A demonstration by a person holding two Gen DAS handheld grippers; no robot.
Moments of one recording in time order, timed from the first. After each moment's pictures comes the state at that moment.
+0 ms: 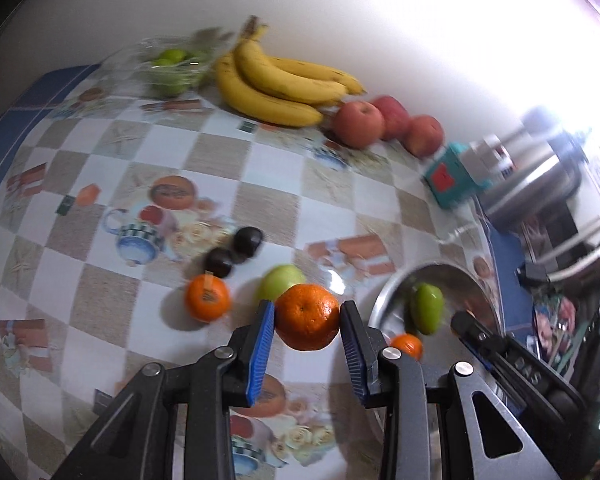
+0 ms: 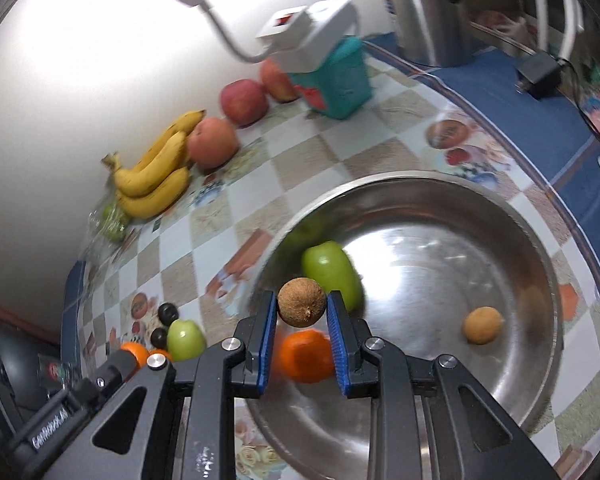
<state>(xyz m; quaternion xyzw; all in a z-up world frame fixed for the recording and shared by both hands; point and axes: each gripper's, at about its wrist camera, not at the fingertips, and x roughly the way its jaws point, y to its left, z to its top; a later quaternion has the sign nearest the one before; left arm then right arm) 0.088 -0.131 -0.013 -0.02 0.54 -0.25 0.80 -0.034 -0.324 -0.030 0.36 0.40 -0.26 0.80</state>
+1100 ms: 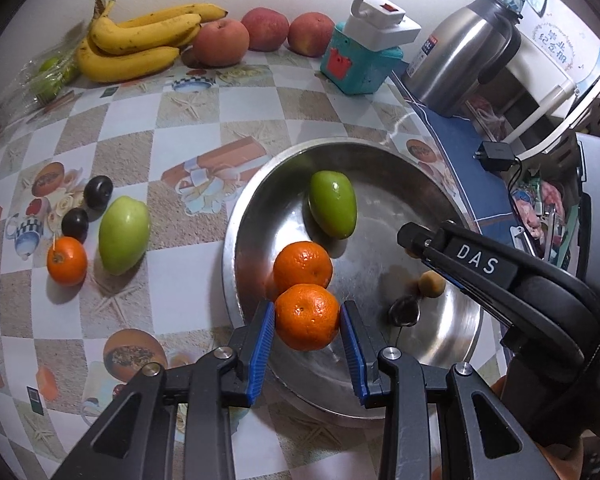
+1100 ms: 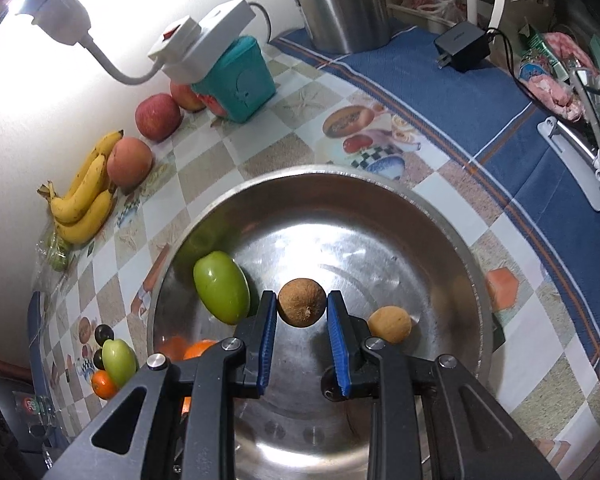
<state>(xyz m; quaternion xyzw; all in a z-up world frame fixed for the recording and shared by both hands) 0.022 -0.214 -0.047 0.09 0.57 -0.36 0.73 -0.062 -0.351 -0.049 0.37 0.42 -0.34 0.76</state>
